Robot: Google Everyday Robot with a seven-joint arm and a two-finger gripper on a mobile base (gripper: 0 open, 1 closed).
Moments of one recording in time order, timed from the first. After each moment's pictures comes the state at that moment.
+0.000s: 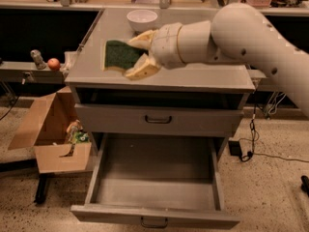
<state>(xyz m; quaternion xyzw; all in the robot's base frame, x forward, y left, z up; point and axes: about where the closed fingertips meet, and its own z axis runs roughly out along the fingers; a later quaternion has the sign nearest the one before) 0.609 0.038 0.945 -0.62 0.54 0.12 0.55</state>
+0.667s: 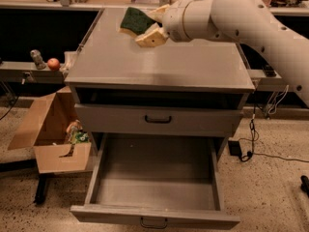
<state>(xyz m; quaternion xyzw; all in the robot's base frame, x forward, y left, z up) 0.713 -0.005 0.977 -0.51 0.63 0.09 0.59</state>
